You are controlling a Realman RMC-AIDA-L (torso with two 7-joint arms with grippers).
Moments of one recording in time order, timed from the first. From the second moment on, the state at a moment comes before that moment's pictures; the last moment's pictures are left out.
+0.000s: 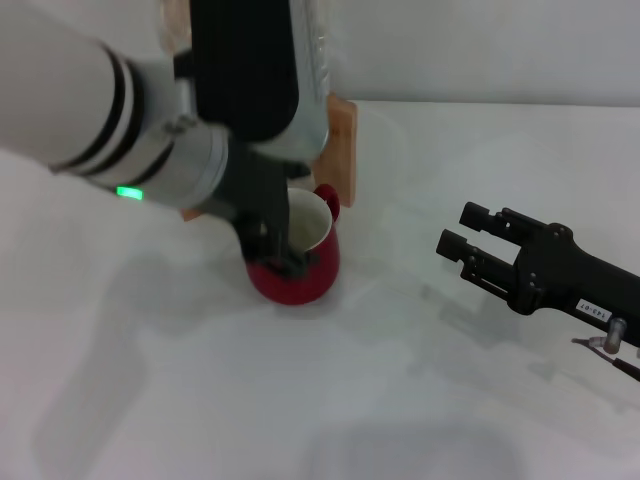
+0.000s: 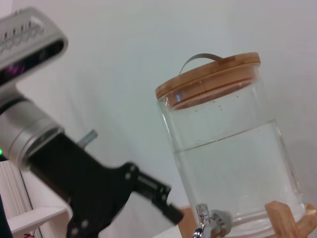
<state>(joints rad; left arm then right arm) -0.56 -2.08 1.59 1.80 -0.56 -1.58 0.98 0.29 1.93 1.22 0.61 -0.45 1.24 -2.15</state>
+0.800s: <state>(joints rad) -0.52 -2.08 1.65 1.78 -0.45 -1.53 0.96 0.29 1.93 1.22 0.61 -0.45 1.24 -2.15</state>
